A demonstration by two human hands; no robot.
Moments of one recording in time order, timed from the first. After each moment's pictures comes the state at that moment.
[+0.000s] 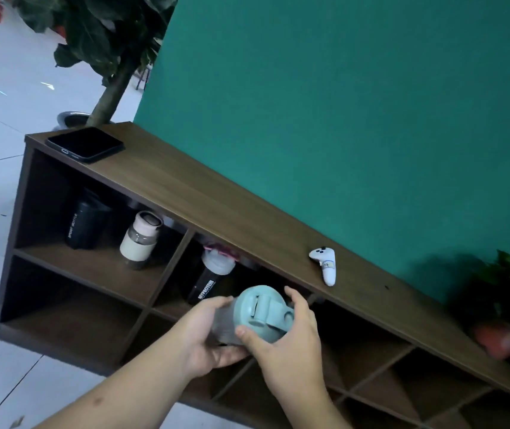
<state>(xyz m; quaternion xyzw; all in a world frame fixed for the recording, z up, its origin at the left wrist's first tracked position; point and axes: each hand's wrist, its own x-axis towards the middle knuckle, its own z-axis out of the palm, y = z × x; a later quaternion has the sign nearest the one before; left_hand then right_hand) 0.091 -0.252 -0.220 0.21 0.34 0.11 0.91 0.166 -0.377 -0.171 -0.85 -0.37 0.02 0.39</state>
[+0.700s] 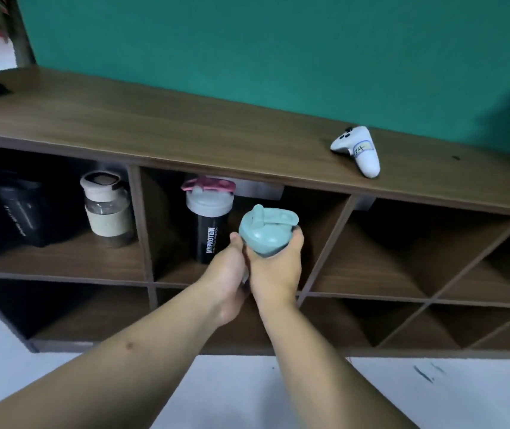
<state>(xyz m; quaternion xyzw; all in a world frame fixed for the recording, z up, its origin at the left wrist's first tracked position) 0.215 -0.219 -0.307 0.39 0.36 0.15 0.83 0.283 -0.264 -0.336 -0.76 -0.13 0.08 0.64</state>
